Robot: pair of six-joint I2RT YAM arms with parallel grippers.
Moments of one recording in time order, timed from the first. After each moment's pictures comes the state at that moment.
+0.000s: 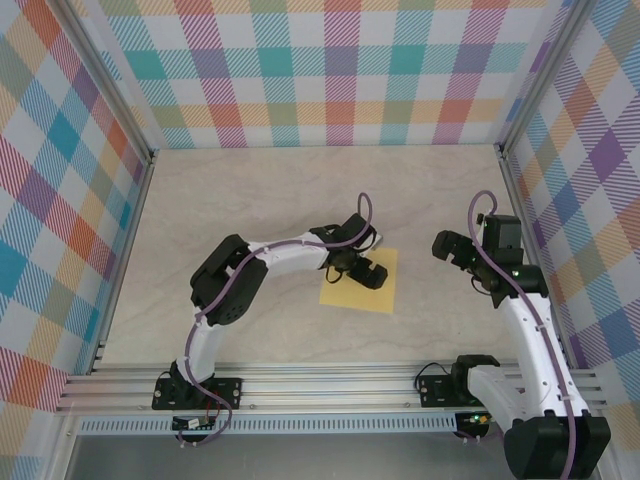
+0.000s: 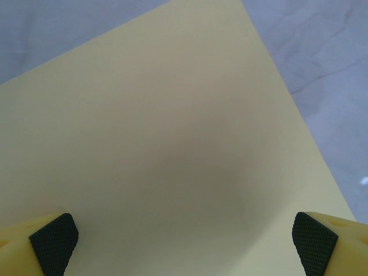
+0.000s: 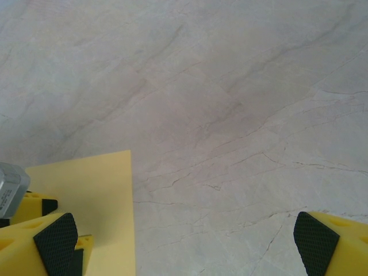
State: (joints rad) left arm -0.85 2.10 1.47 -0.43 0.11 -0.24; right arm 0.01 0.89 0.83 -0.75 -0.06 0.37
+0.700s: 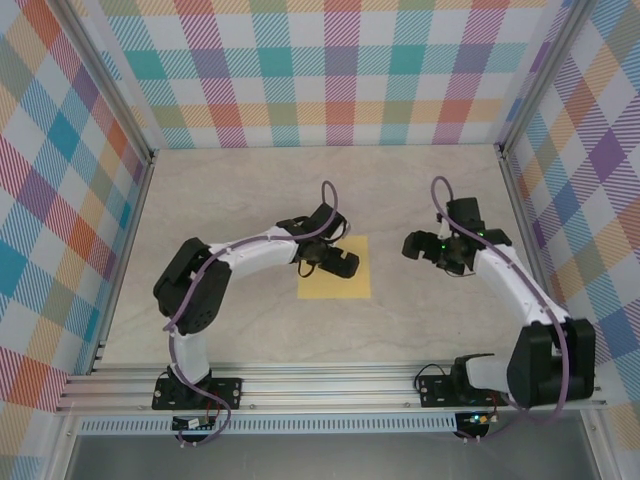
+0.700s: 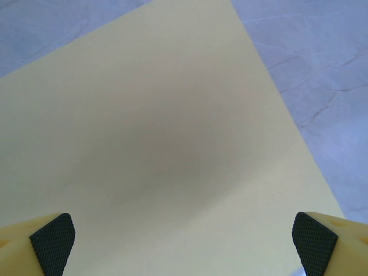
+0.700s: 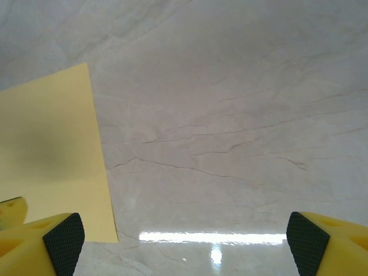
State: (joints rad) left arm -0.74 1.87 1.30 -0.50 0.06 -0.28; right arm 0.16 1.30 0.92 -0.72 -0.21 0.39
